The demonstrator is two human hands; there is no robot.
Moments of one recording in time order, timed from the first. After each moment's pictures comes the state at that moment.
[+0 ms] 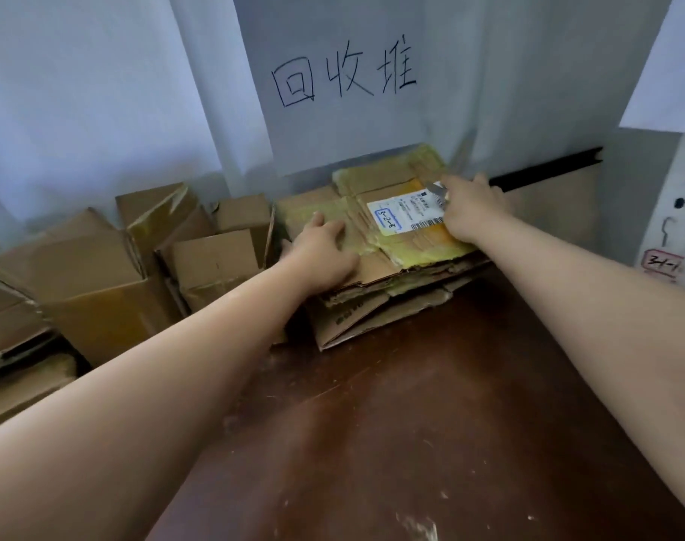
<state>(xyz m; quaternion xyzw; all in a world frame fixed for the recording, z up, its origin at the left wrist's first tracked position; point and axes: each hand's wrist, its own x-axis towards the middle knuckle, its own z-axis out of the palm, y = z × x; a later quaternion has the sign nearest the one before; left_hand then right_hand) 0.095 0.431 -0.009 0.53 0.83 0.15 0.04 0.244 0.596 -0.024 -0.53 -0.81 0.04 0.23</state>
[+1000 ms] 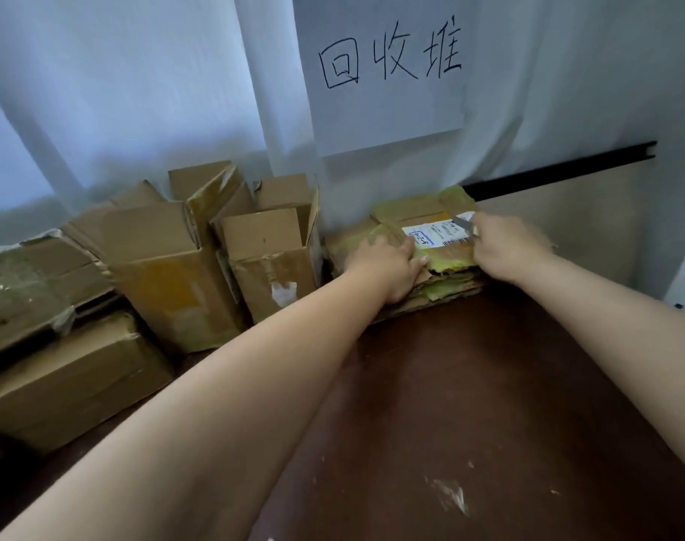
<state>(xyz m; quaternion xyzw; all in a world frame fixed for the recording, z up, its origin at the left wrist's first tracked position) 0.114 0.448 -0.050 0.57 0.82 -0.03 -0.01 0.256 0.547 -0.053 -0.47 -0.86 0.05 0.18</state>
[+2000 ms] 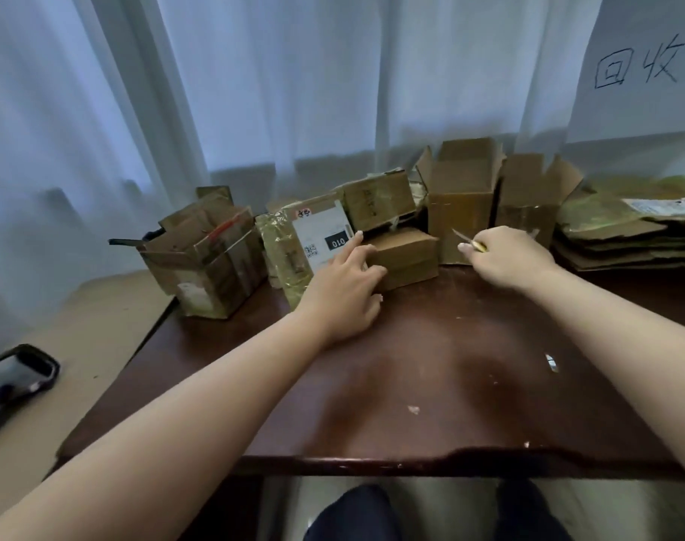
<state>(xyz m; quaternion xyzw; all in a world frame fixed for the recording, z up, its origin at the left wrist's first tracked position) 0.020 0.005 -0.027 0.52 0.83 0.04 -0.17 0.136 0.222 -0.011 -0.27 -0.94 0.15 0.17</state>
